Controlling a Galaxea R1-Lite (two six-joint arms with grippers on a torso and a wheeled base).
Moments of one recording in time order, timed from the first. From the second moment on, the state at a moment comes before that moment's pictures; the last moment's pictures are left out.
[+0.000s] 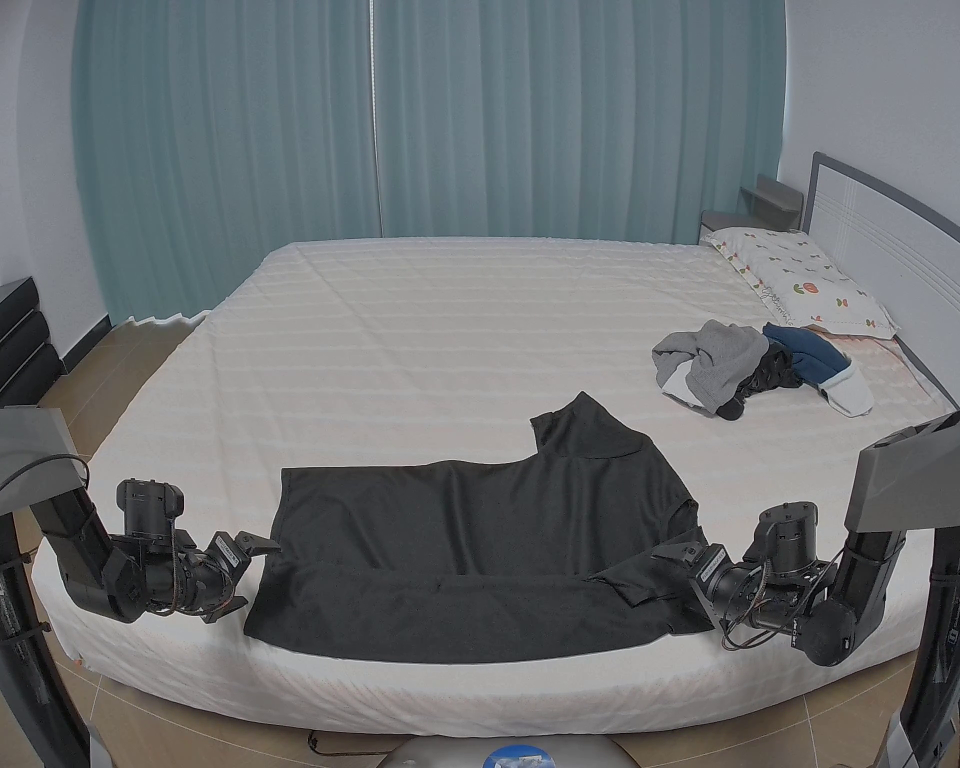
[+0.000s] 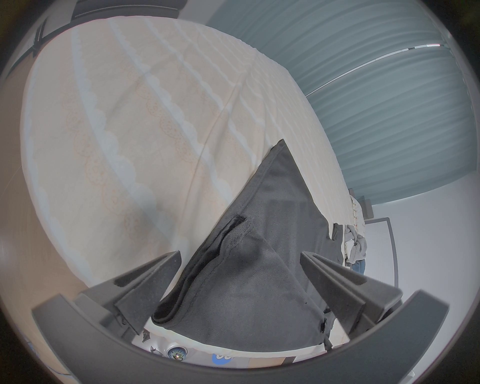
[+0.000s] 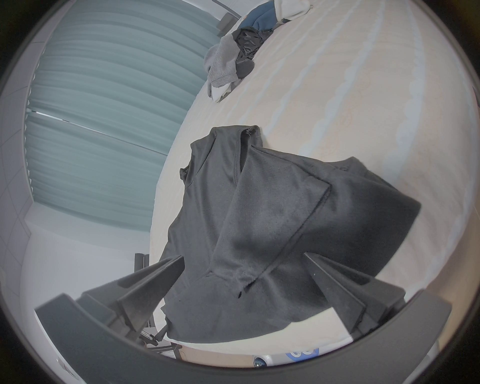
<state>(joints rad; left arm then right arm) 0.08 2.11 -0.48 -0.82 -0.33 -0.87 0.31 2.23 -0.37 -1.28 0.09 1.11</state>
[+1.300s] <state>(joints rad) 0.08 2.11 -0.48 -0.82 -0.33 -0.87 0.34 2.17 -0.28 -1.28 0.02 1.13</state>
